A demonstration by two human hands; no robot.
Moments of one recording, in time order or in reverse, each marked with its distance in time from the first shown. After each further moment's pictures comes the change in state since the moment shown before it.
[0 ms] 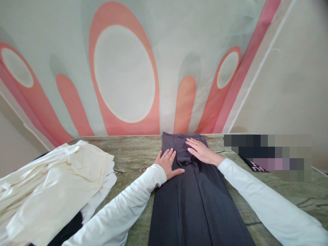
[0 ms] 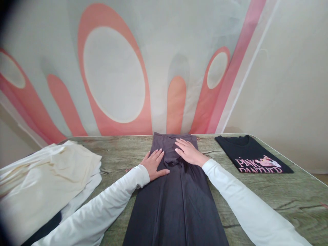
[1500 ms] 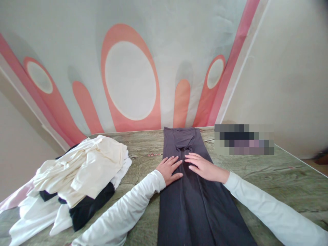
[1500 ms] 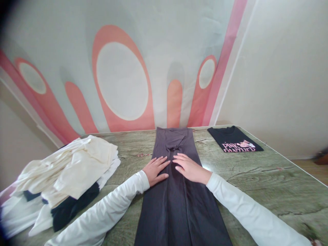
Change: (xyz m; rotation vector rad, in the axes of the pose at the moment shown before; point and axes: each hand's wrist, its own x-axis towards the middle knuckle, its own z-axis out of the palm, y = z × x) left_hand -0.099 0.046 -0.038 -0.134 -0.058 0.213; right_hand -0.120 -0.123 -0.028 0.189 -0.032 -0.105
